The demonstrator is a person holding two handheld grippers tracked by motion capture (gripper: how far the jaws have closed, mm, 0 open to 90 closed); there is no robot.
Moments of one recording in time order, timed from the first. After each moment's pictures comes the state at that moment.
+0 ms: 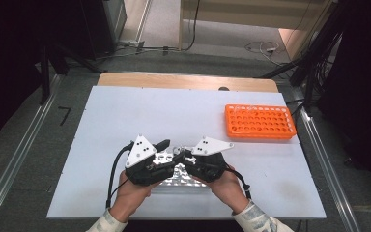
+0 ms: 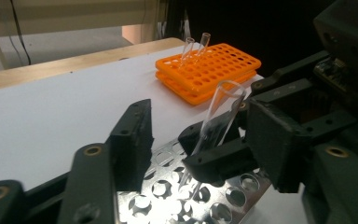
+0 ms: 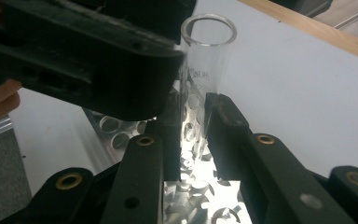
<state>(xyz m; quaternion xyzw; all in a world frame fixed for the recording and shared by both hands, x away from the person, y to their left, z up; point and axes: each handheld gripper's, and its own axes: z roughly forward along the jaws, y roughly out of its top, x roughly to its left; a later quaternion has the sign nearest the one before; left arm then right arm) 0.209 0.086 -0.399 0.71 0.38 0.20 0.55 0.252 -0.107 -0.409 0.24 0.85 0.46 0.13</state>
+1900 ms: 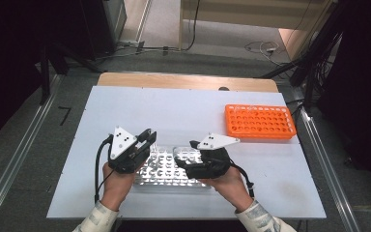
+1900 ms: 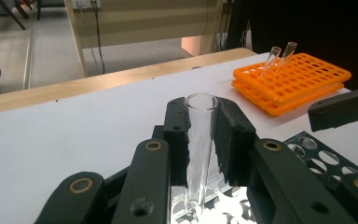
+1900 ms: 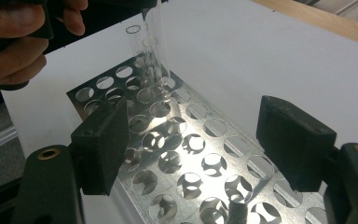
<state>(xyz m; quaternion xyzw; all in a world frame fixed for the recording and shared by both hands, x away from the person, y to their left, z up) 0.230 0.127 -0.409 0.67 0.44 0.30 0.51 0.260 -0.119 -0.406 0.27 0.84 0.45 0.11</state>
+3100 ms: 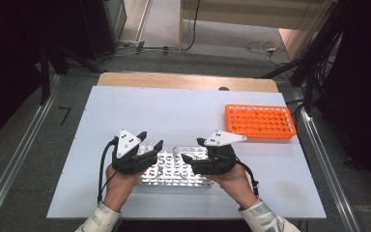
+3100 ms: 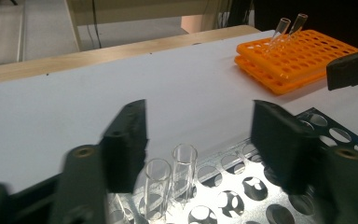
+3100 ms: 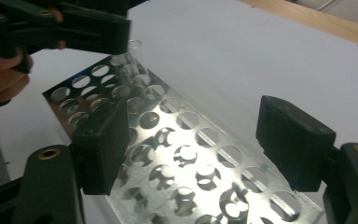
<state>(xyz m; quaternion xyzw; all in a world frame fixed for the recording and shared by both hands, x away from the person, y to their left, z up) 0.236 0.123 -0.424 0.69 0.47 0.27 0.49 0.271 -0.135 -0.407 0.30 0.83 0.45 0.13</state>
